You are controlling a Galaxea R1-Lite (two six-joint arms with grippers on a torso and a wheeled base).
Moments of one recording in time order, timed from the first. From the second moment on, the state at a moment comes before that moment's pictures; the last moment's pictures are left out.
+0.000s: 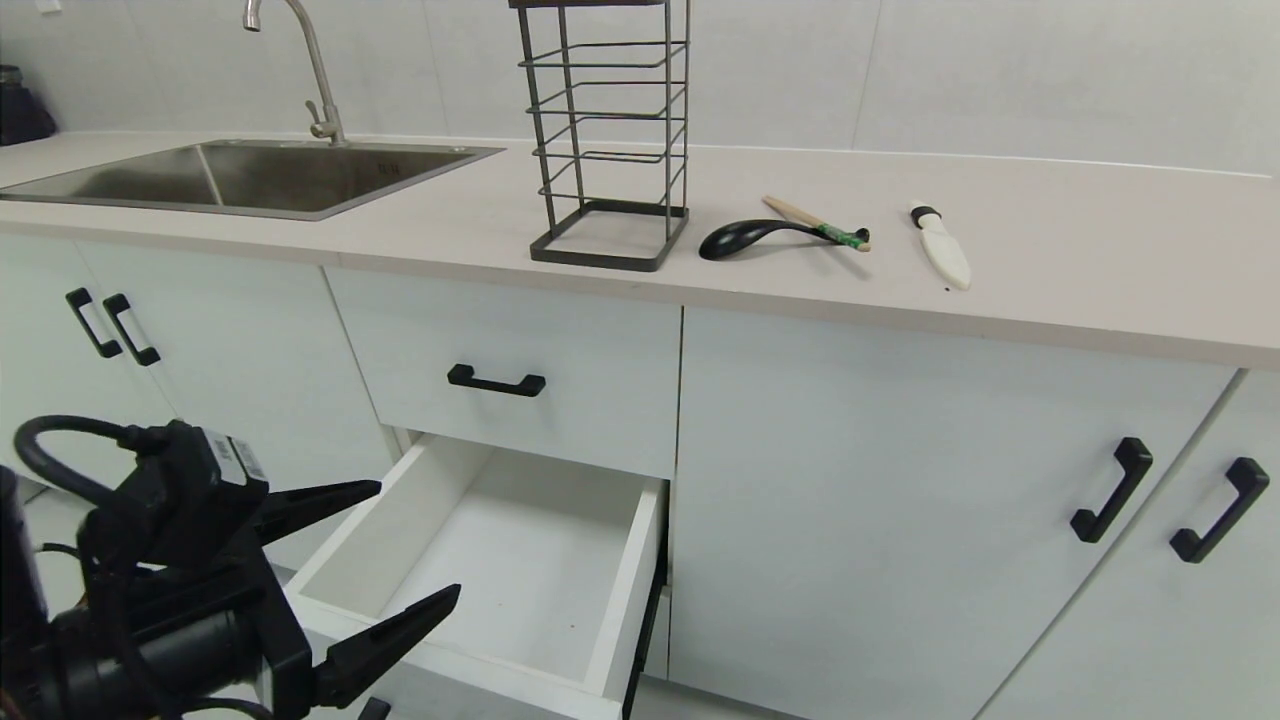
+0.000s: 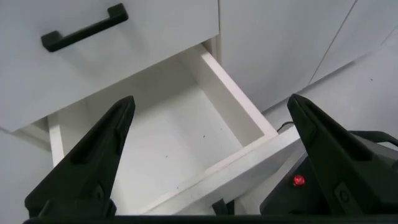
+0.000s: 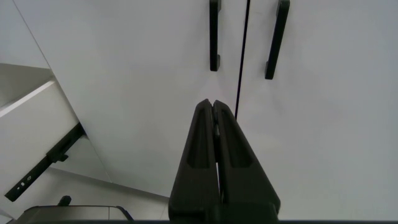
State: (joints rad) left arm -0.44 1.16 -0.28 -0.58 -0.25 0.22; right arm 0.00 0.00 0.00 0.01 0.03 0.02
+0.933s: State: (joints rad) left arm -0.21 0.48 -0.13 -0.46 -0.19 0.22; right arm 0.00 0.00 0.00 0.01 0.03 0.02
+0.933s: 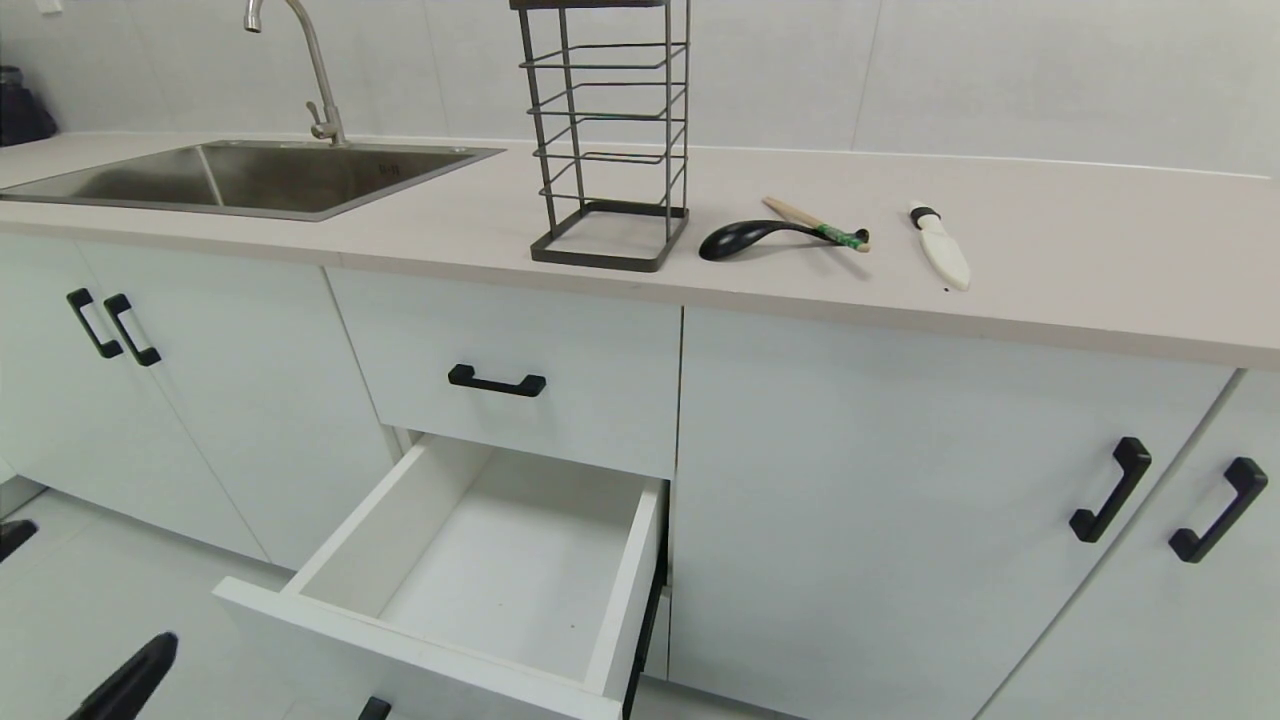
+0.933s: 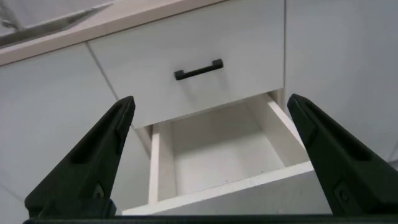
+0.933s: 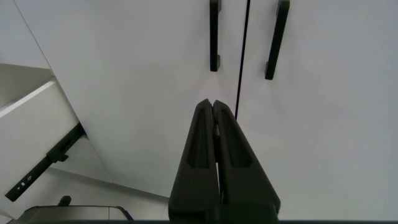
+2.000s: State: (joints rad) left arm 0.00 0.00 0.00 0.00 -0.09 0.04; right arm 0.00 0.00 0.00 0.01 0.03 0.02
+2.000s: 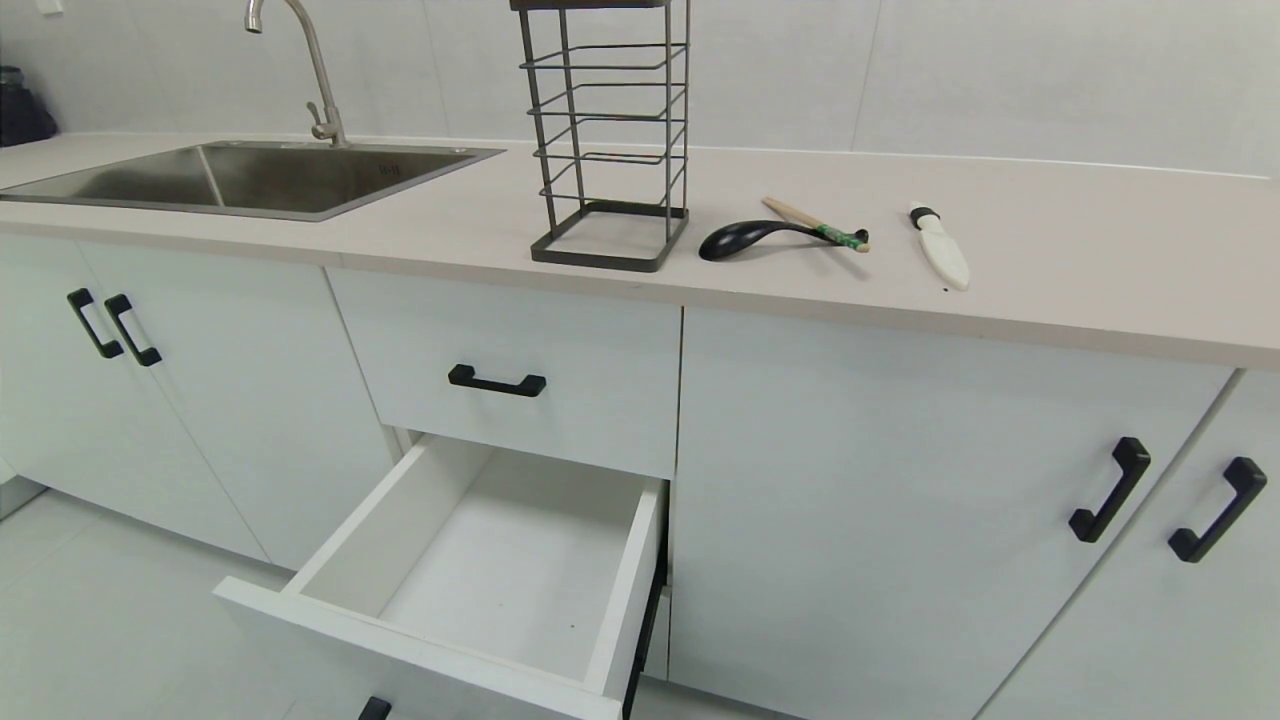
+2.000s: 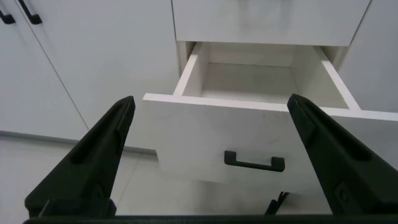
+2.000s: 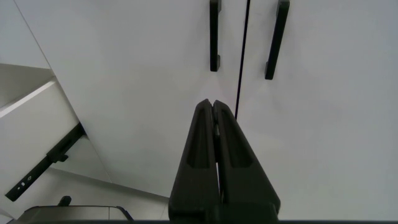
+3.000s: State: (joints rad) left arm 0.00 0.00 0.00 0.00 -0.06 0.00; right arm 0.00 0.00 0.00 0.01 0.03 0.02
